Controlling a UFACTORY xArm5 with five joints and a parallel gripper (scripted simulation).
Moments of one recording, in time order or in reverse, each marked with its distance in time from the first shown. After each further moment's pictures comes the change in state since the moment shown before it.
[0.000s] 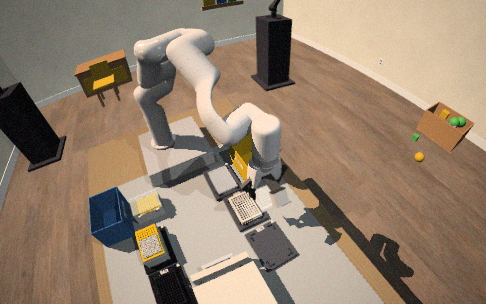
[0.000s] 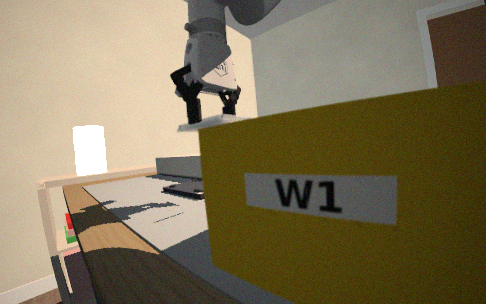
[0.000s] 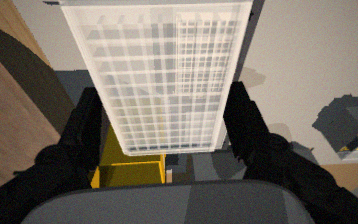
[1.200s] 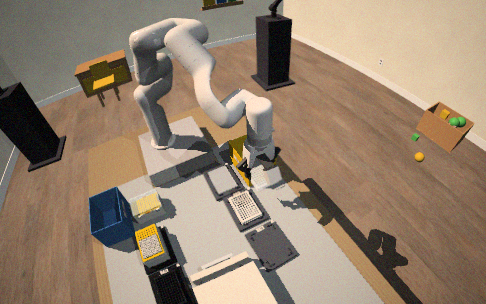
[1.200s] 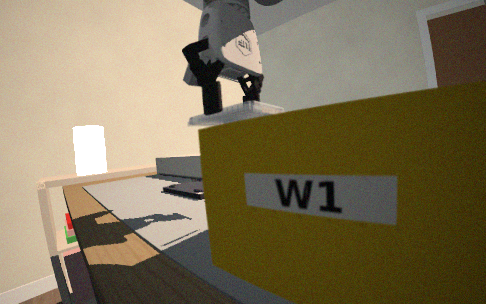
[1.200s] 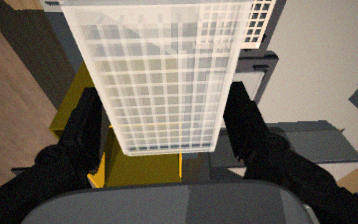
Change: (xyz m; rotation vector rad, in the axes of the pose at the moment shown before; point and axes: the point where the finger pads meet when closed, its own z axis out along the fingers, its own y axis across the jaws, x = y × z) arm -0.078 -0.028 0.000 0.001 0.002 0.001
